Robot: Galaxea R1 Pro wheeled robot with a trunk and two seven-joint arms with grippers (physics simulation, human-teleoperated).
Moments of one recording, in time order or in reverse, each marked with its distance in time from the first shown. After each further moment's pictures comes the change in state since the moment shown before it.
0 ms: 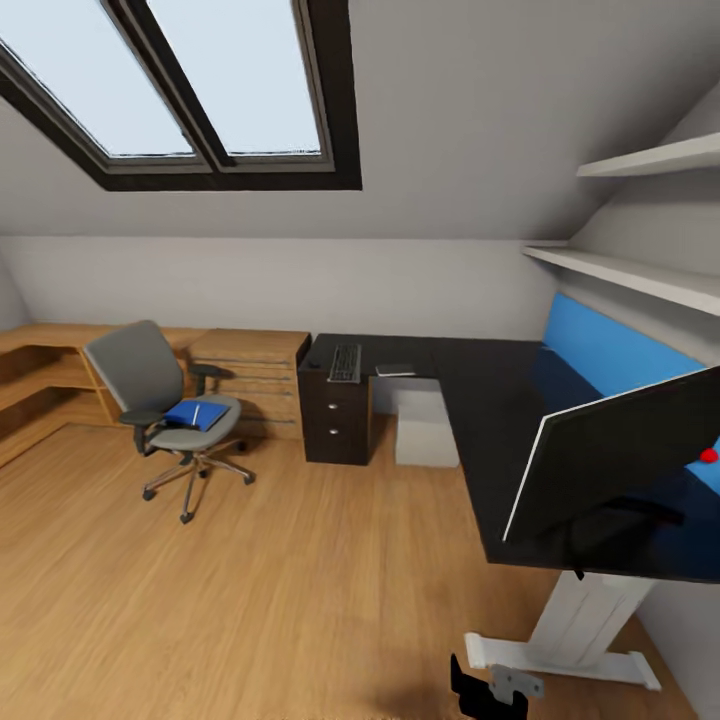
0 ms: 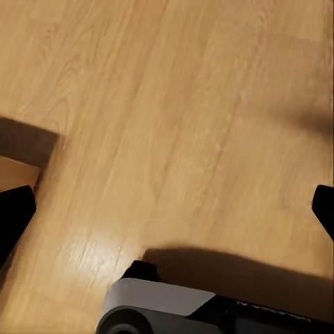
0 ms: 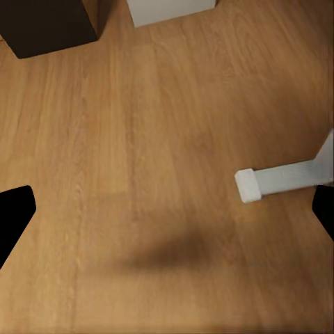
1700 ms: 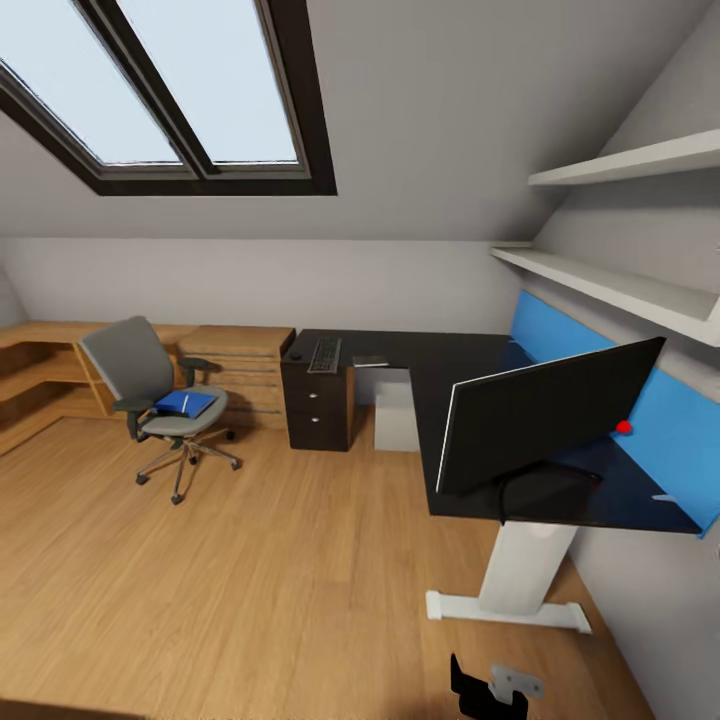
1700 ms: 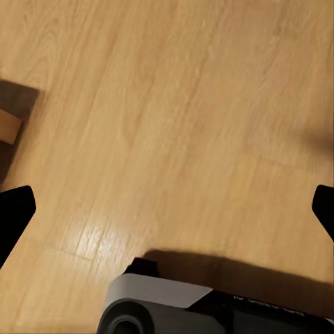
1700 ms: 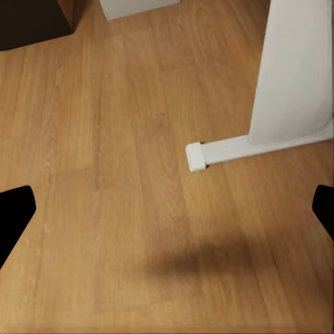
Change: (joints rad) left arm 0.000 0.001 0.000 -0.017 0.002 0.002 0.005; right arm 0.000 0.000 0.001 -0.001 0.002 0.002 0.000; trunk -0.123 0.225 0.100
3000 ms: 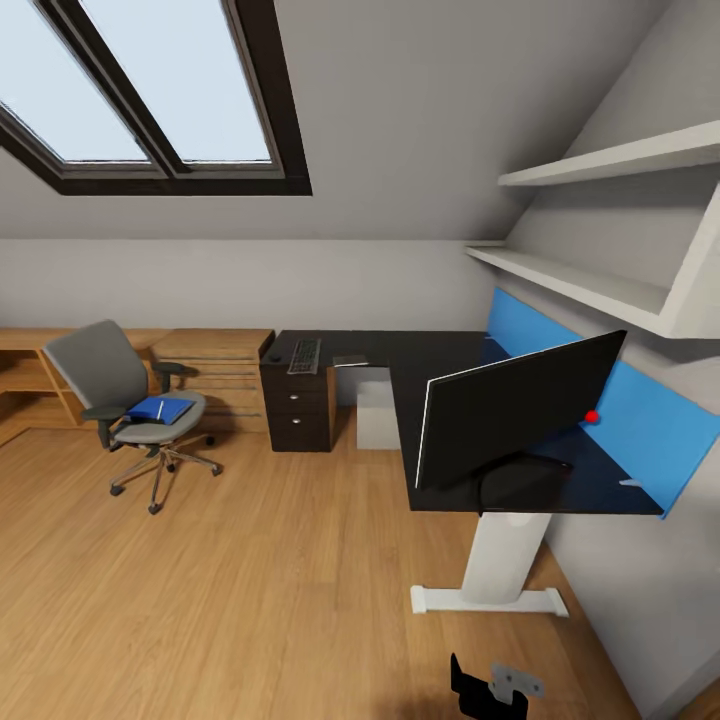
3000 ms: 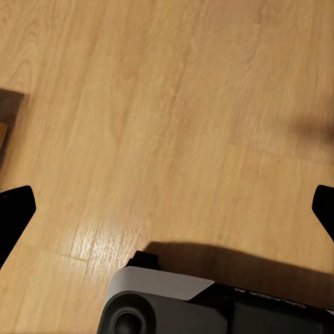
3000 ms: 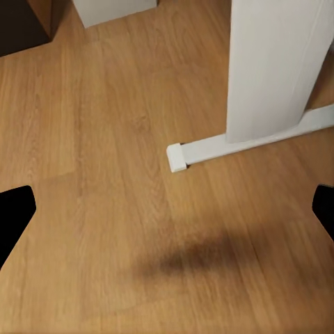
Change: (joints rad) left arm 0.000 -0.002 0.001 0.011 0.002 0.009 -0.003; right arm 0.000 0.001 0.000 0.000 0.000 -0.004 -0.001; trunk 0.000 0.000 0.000
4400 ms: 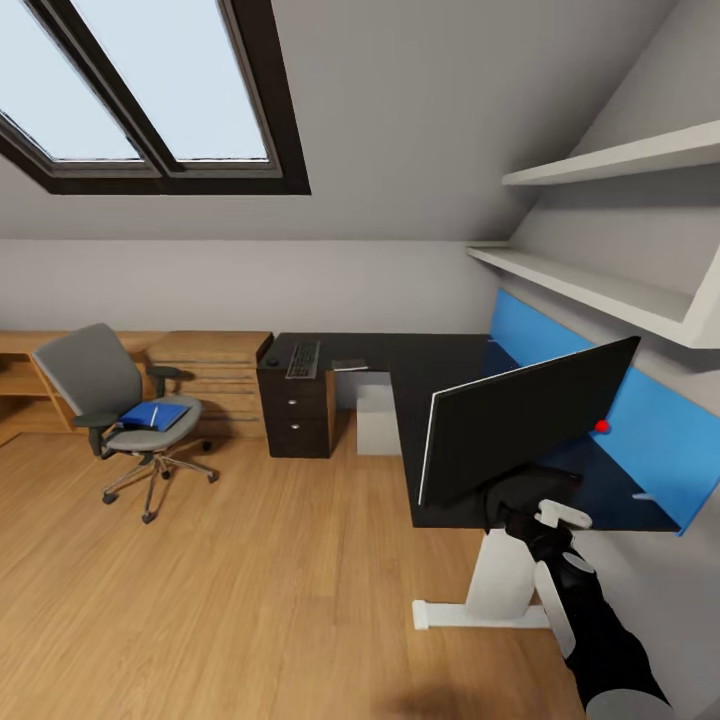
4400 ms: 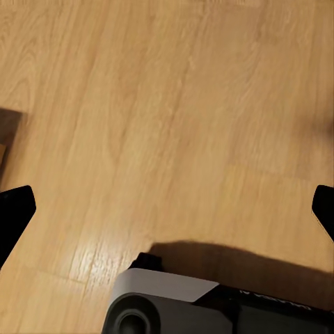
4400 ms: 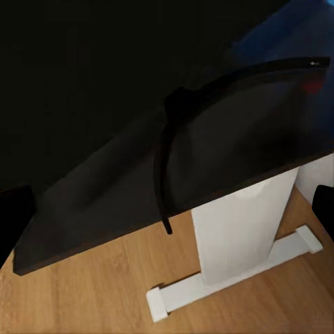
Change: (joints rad) left arm 0.000 0.004 0.001 0.009 -0.006 -0.011 -0.001; right arm -0.002 -0.071 -0.018 -1.054 -0.069 0.880 -0.153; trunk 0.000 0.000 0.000
